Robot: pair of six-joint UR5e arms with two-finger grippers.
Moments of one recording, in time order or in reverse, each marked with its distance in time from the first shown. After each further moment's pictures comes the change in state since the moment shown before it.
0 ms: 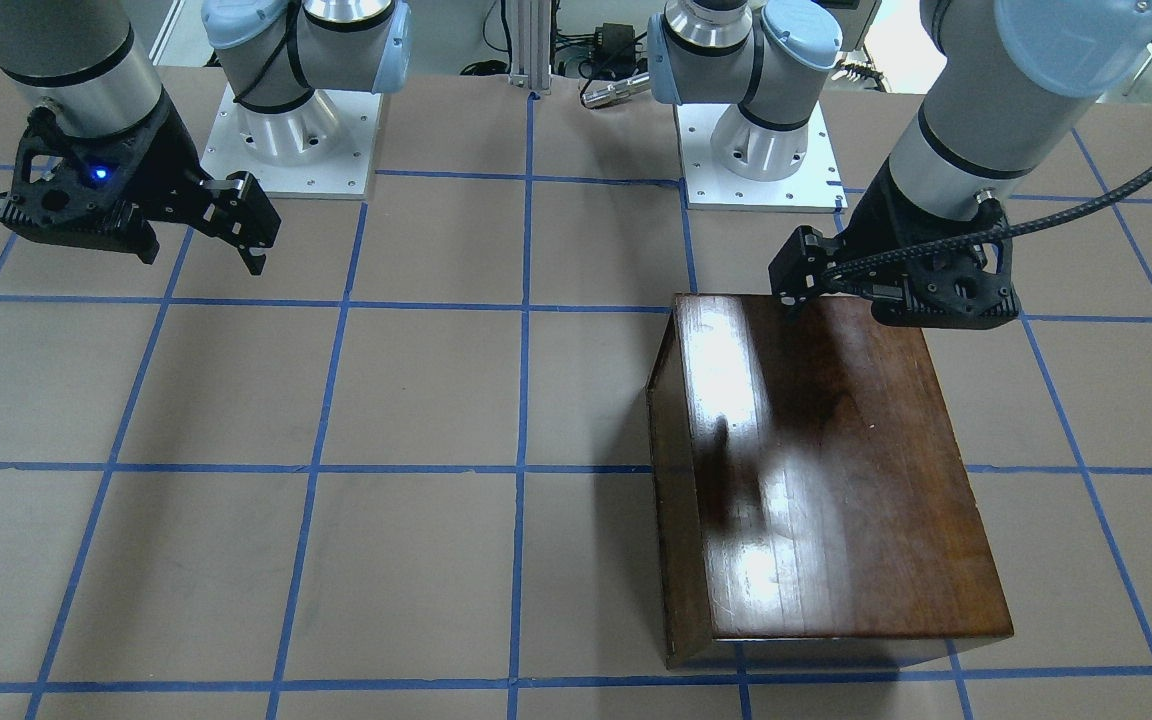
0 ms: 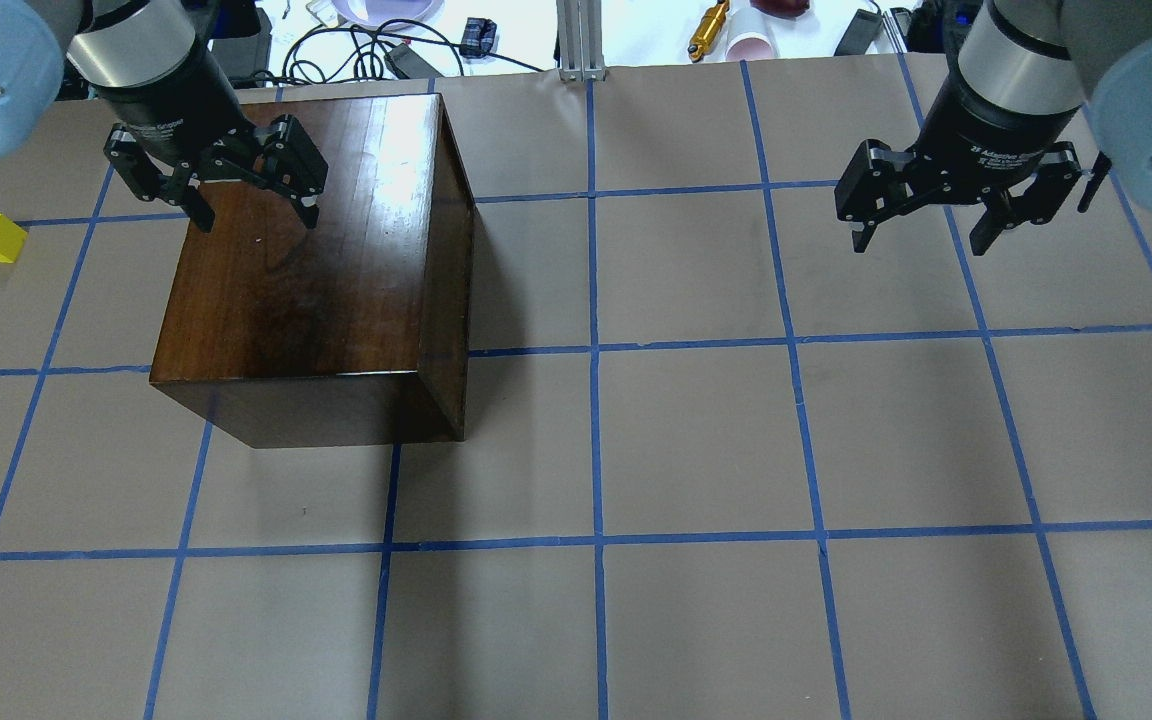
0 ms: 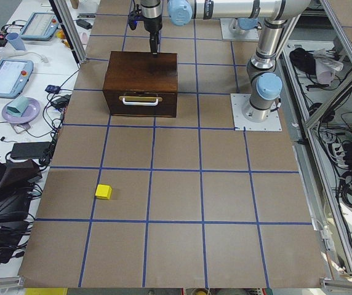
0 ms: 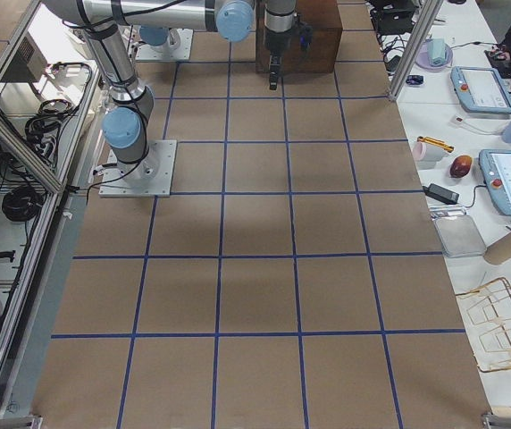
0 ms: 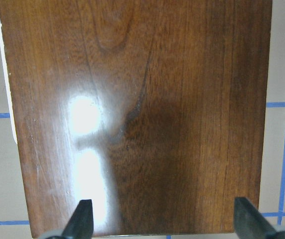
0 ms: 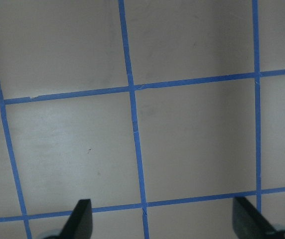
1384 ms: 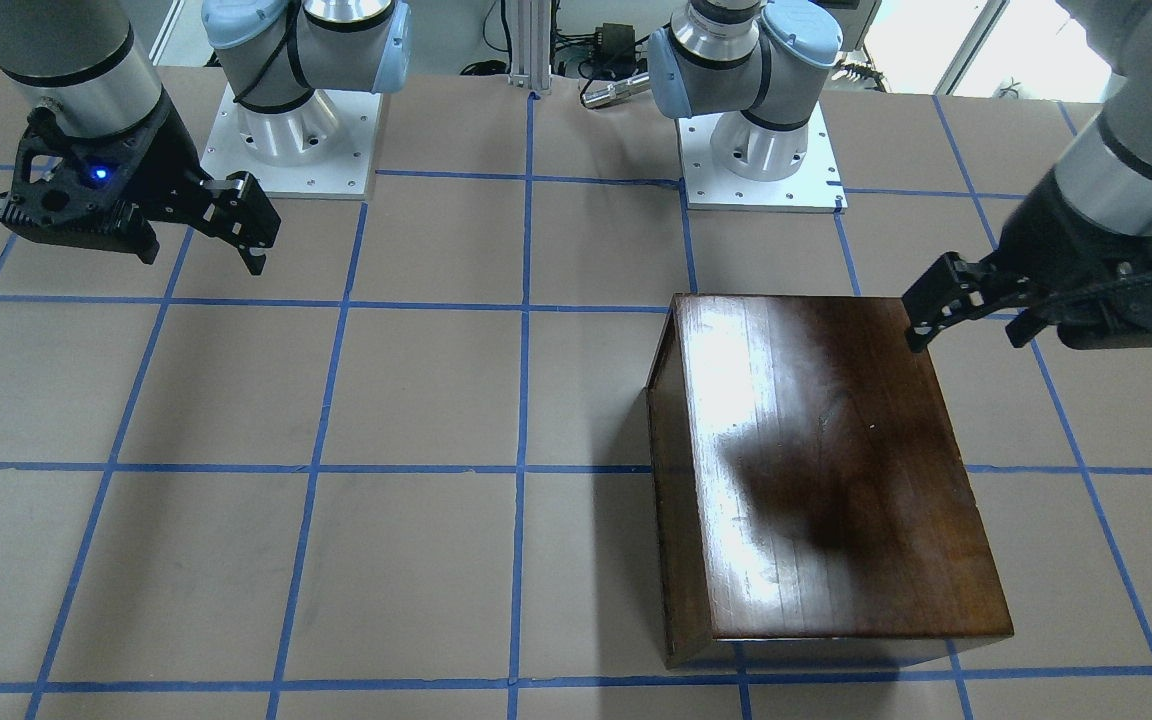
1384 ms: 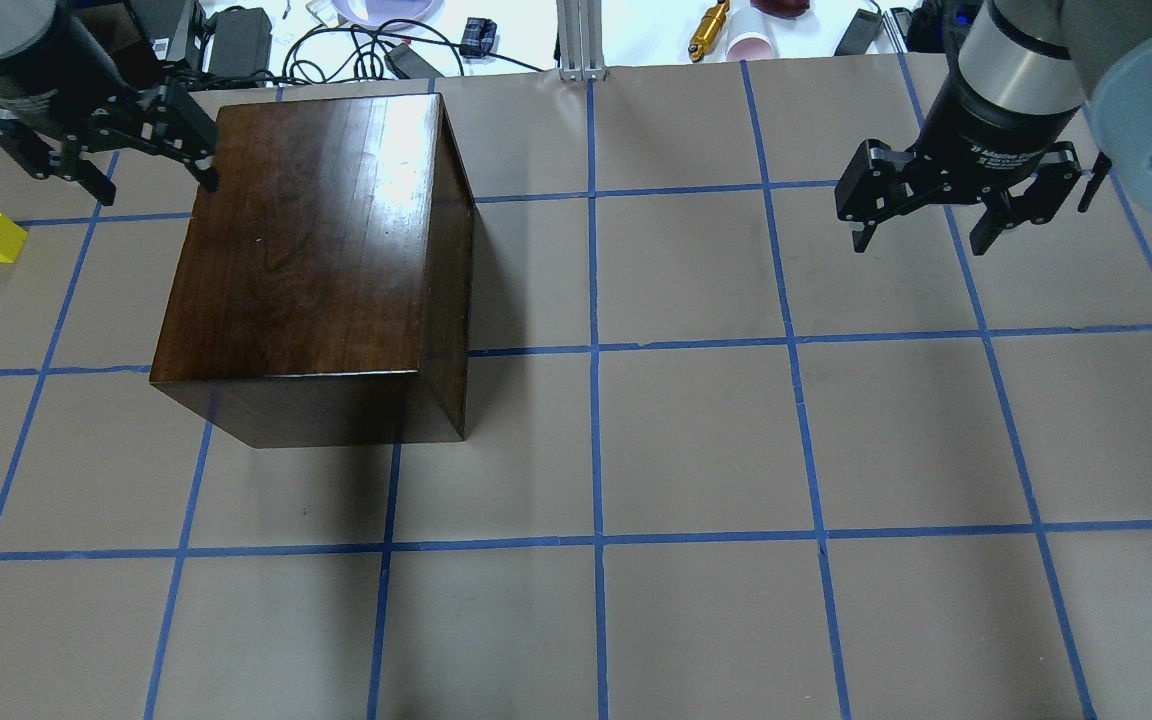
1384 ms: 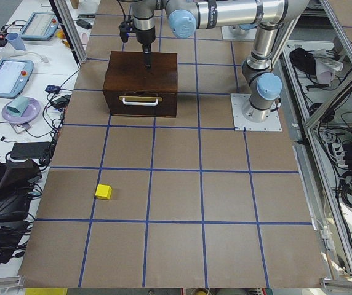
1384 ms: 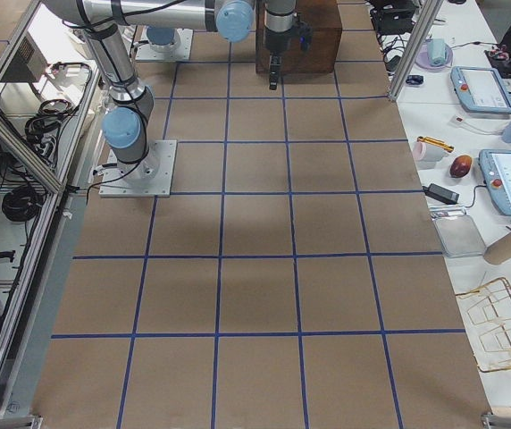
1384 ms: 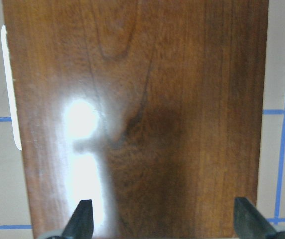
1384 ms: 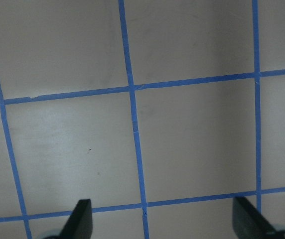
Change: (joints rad) left arm 0.202 -0.020 0.036 0.050 -0.024 0.113; right arm 0.000 0.000 0.000 0.000 0.000 0.000
